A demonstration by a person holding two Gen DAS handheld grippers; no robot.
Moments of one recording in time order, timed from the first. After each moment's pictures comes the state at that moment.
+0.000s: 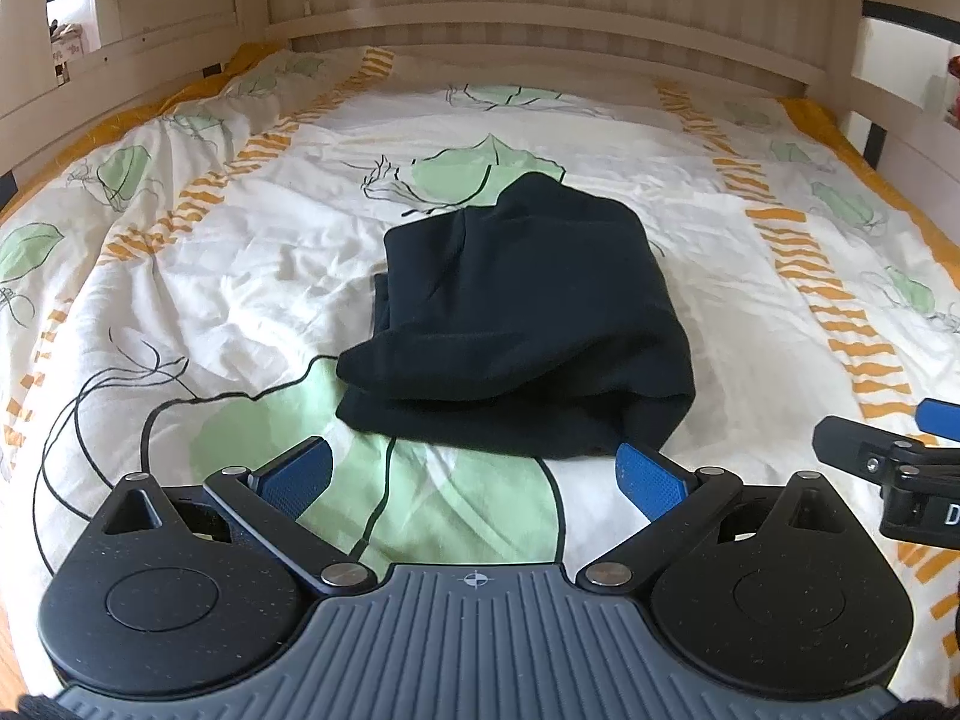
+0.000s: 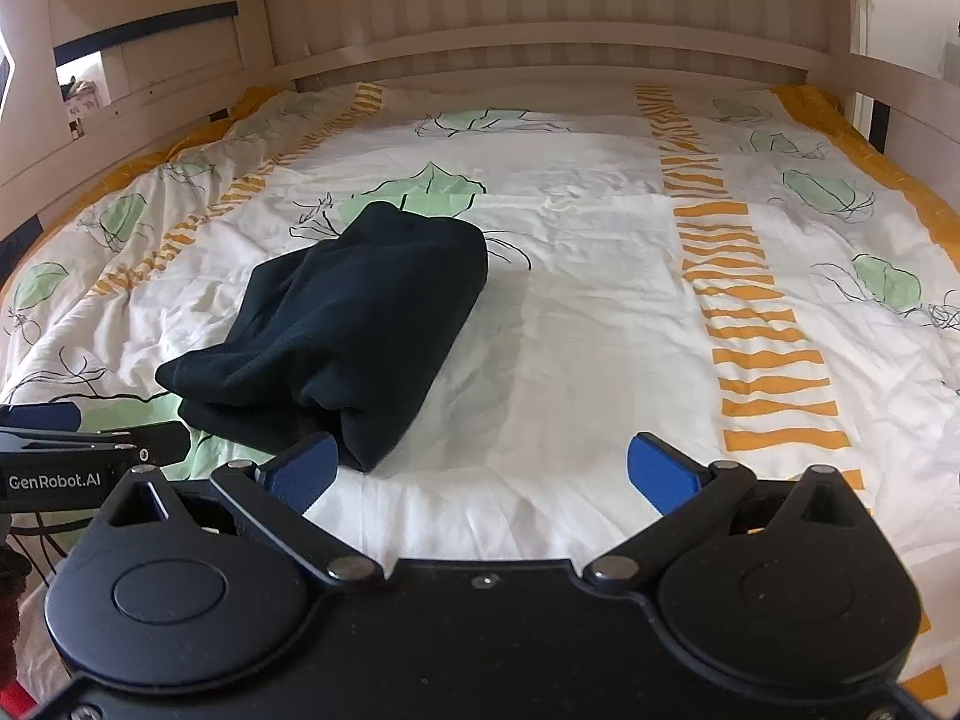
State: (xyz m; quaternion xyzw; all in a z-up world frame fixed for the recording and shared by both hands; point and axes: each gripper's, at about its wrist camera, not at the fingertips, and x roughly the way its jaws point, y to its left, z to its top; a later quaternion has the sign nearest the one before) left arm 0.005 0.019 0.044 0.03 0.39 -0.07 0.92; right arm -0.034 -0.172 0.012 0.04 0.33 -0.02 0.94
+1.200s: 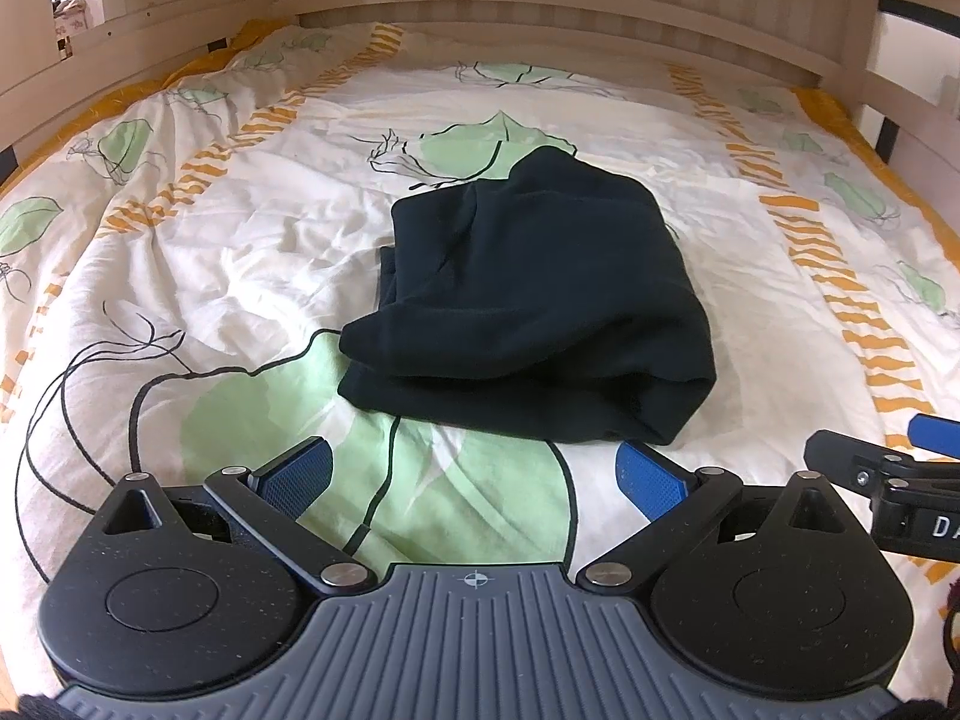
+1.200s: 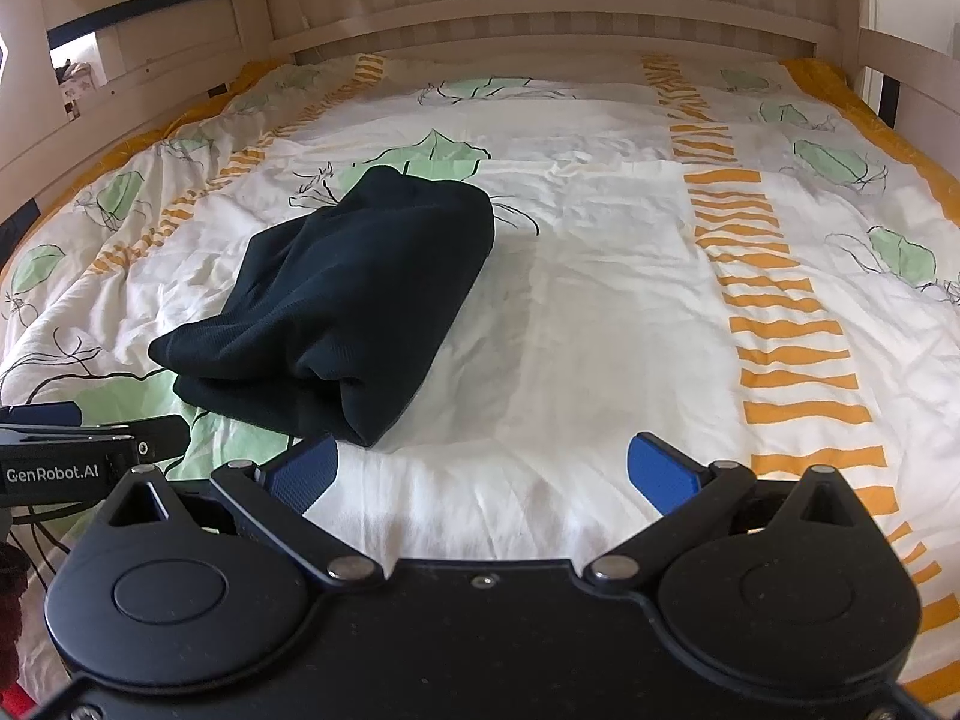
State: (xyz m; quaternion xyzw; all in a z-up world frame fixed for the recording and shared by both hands) left arm 0.011 0.023 0.035 0.02 0.41 -0.06 0.91; right arm -0.023 -0.171 -0.001 0.05 0.36 -0.02 0.93
